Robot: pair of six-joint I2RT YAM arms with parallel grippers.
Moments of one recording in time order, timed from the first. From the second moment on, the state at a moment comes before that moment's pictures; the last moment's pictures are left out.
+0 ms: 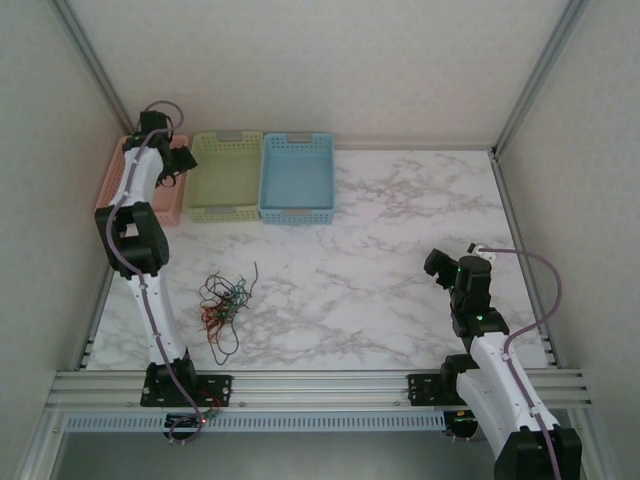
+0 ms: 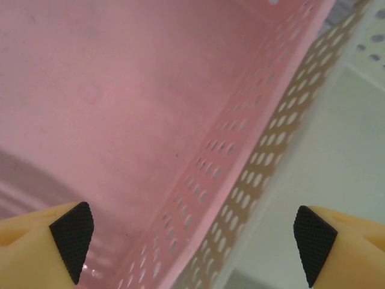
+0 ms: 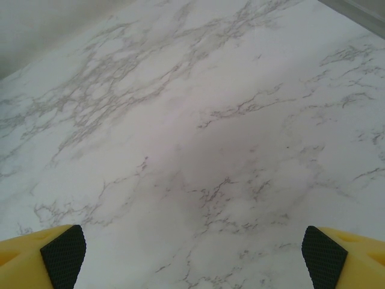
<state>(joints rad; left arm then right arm) 0.13 2.29 2.12 -0.86 -0.09 -0.41 0.09 0.70 0.31 -0.16 0.19 0.49</state>
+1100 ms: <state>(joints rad) 0.02 2.42 2.25 -0.94 0.09 -0.26 0.09 0.71 0.32 -0.19 0.19 0.49</state>
